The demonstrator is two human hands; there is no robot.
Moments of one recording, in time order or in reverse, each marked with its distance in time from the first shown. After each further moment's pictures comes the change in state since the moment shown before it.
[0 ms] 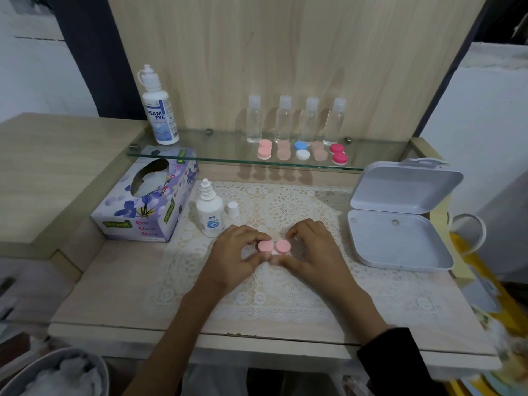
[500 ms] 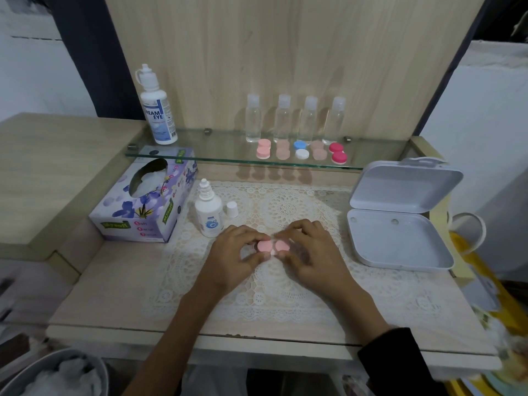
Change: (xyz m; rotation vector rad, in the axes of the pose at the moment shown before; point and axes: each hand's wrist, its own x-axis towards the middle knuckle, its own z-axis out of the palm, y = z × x) left_hand 0.000 0.000 0.000 -0.007 0.002 -0.003; right_hand -0.002 0.000 0.000 -0.015 -0.018 -0.057
